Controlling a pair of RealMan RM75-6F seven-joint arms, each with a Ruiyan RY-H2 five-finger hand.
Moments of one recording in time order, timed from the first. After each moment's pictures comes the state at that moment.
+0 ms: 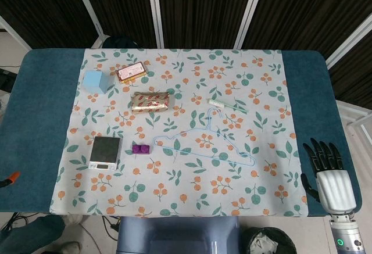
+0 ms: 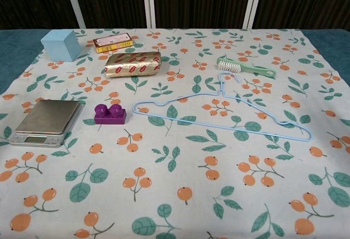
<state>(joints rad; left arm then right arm) -0.03 -1.04 -0.10 -1.66 1.40 1.53 -0.01 0.06 -1.23 0.06 -1.58 -1.64 1.60 -0.14</state>
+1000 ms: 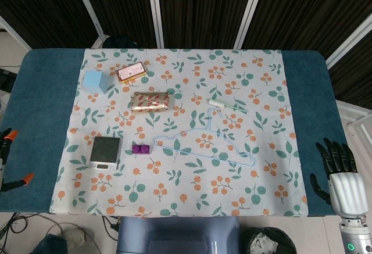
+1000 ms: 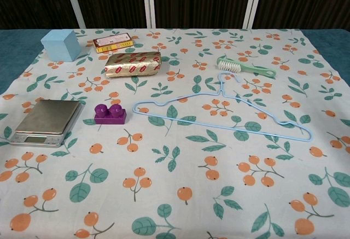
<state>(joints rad) -0.09 -1.03 -0.08 -1.71 1.44 1.44 0.03 0.04 -1.19 0.07 -1.60 -1.64 1.66 -0.08</state>
